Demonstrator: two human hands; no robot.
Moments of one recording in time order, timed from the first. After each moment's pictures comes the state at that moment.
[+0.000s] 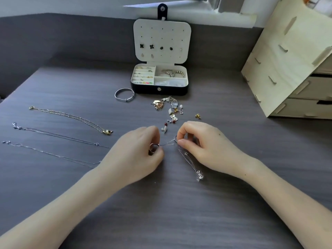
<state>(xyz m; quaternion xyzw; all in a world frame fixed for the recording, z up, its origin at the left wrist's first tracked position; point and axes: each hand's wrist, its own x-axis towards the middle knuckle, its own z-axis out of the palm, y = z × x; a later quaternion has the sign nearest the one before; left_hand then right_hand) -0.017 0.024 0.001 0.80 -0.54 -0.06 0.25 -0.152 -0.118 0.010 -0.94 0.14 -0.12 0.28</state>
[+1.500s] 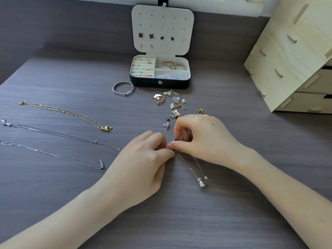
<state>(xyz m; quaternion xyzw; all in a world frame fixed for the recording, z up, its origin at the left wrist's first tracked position) -0.028 0.038 -0.004 0.71 -0.67 0.00 0.21 -0.130 -0.109 0.019 -0.96 0.20 -0.05 0.21</state>
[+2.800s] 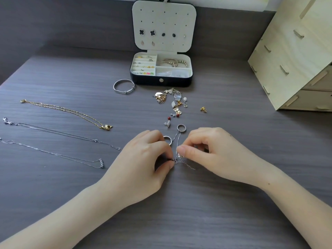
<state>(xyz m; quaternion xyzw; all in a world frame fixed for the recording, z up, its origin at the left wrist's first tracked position) -0.029 0.036 -0.012 0.74 -0.61 -0.06 0.29 -0.159 -0.104 0.016 -0.92 0.16 -0.05 0.35</state>
